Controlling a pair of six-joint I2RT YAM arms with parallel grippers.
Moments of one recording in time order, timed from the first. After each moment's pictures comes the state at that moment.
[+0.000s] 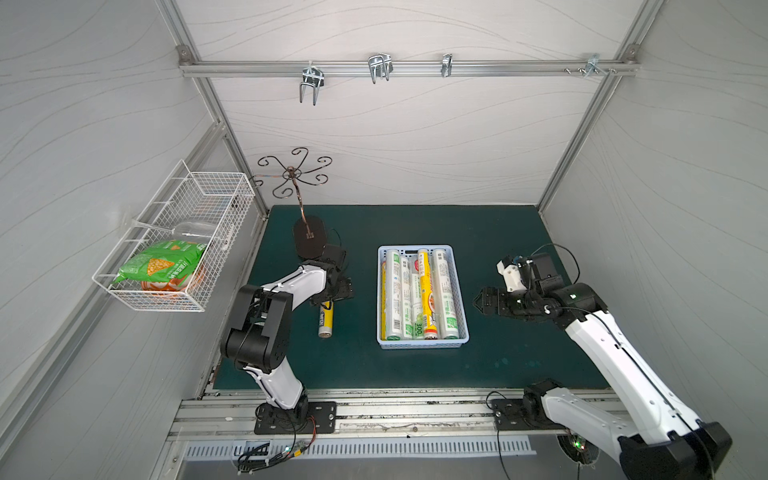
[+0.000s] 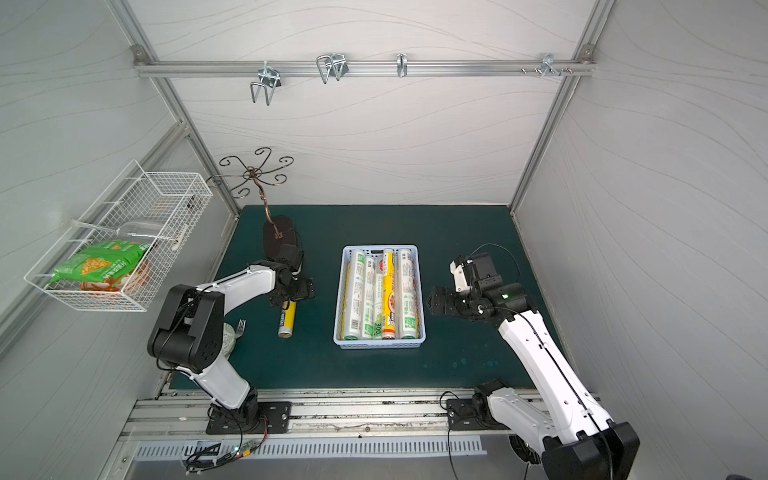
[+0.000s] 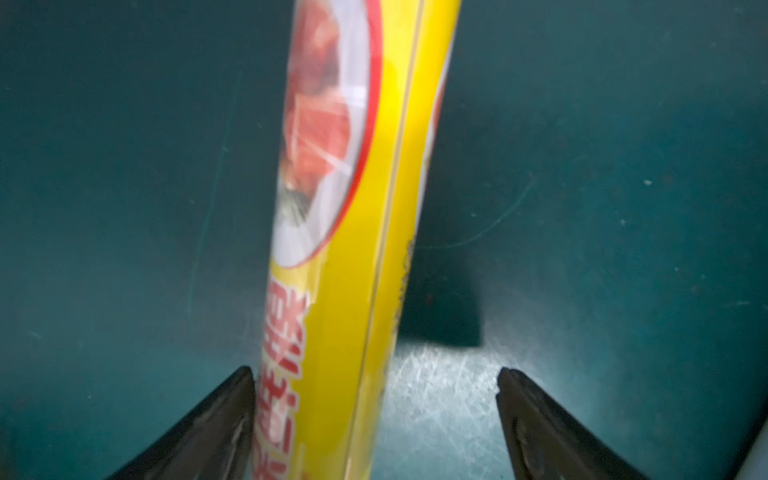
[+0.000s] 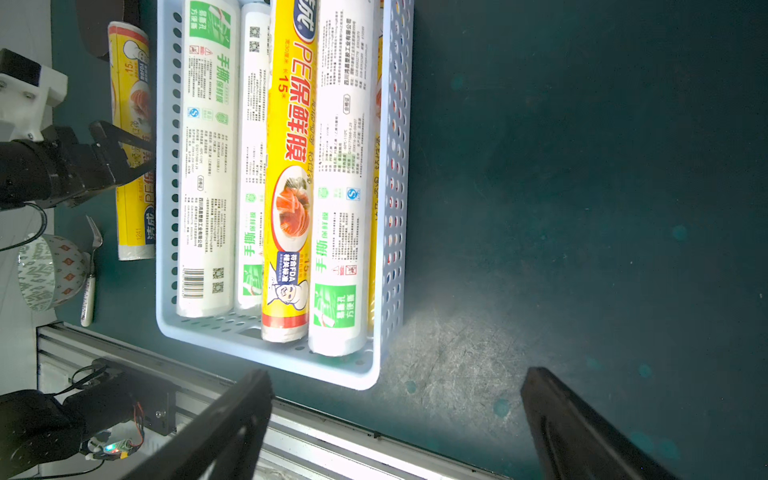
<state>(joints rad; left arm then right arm) -0.21 1.70 1.00 -0.62 -0.14 -0.47 0.36 0.99 1.00 -1.03 -0.22 0.34</state>
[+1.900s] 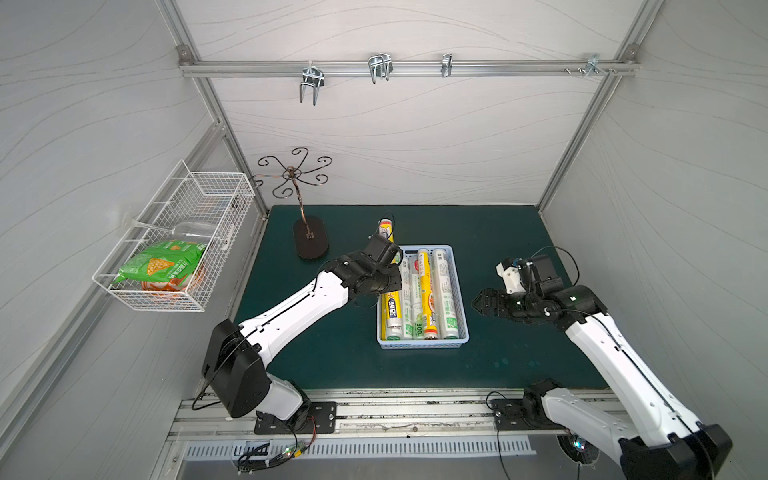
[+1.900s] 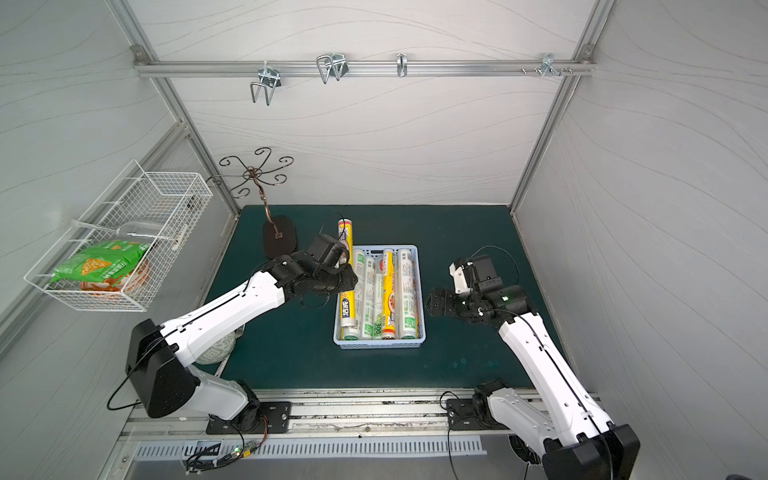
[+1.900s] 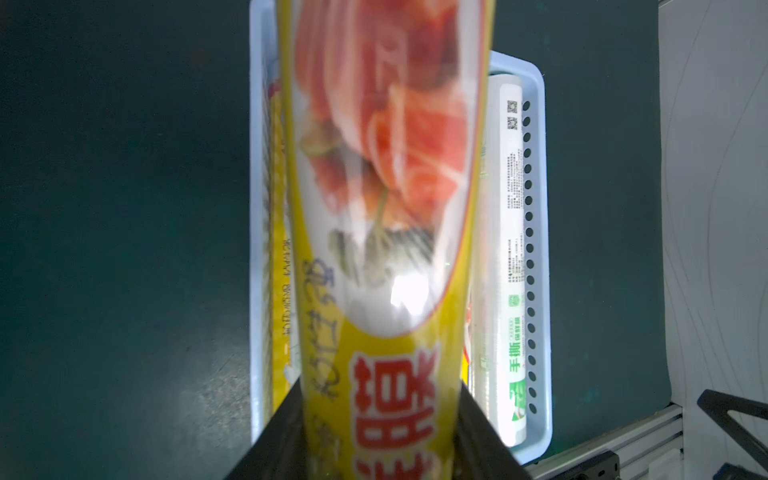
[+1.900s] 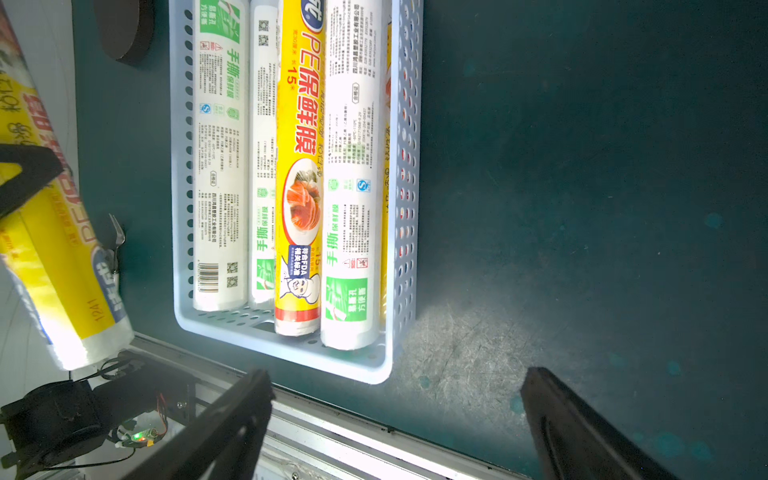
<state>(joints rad) -0.72 1.49 1.28 -0.75 -0.06 -0.80 0.36 0.97 0.97 -1.02 -0.26 0.37</state>
